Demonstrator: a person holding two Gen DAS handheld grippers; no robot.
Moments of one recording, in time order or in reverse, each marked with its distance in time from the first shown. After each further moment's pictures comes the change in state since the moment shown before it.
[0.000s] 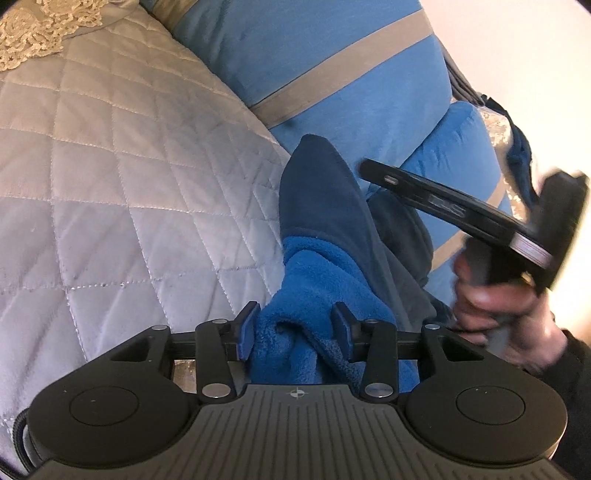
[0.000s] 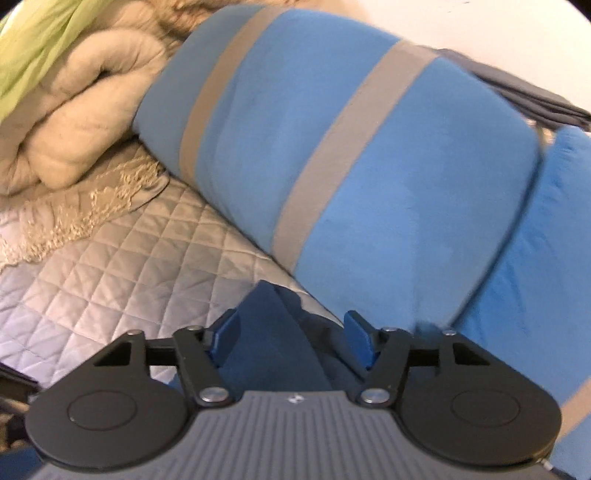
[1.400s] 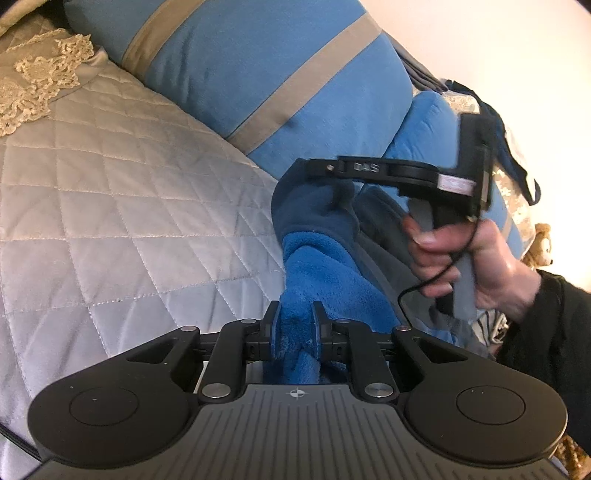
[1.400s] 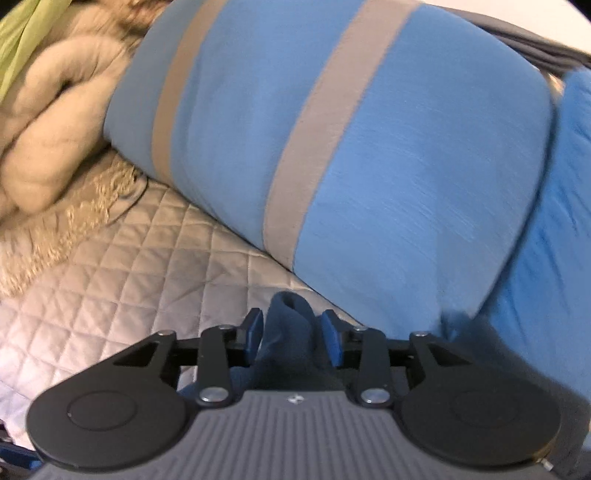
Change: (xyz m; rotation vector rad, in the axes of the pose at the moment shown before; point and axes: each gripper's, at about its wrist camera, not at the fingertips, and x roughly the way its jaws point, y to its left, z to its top) left arm -0.018 -0.014 -0.014 0.173 -0.071 0.030; right arm 0.038 -0.013 0.009 0.103 0.054 0.008
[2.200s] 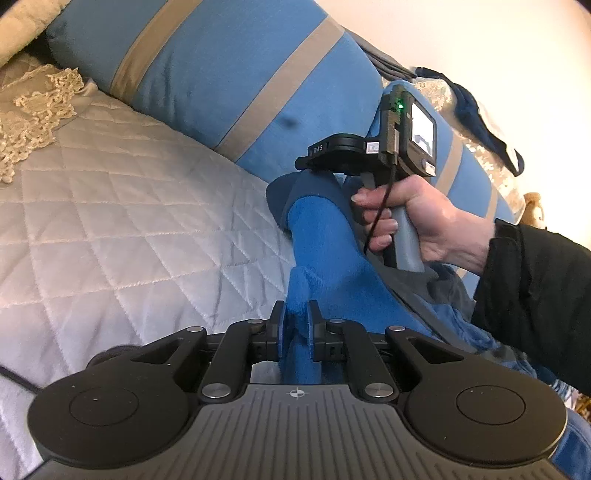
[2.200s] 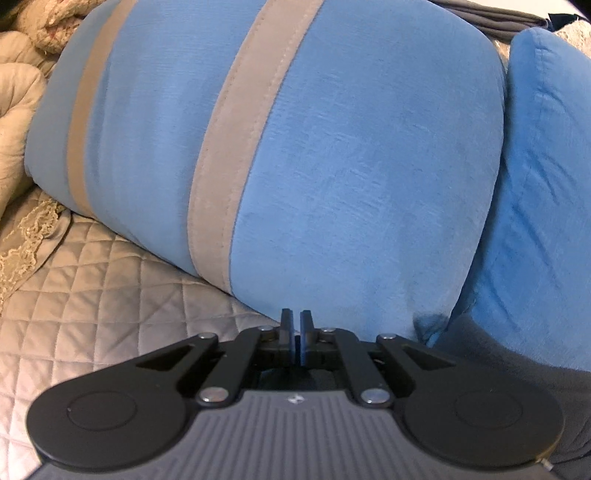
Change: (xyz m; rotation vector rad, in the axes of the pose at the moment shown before) left arm -0.031 -0.008 -0.022 0.125 -0.026 0.002; right arm 0.036 -0.012 0.002 0.195 -0.036 -0.178
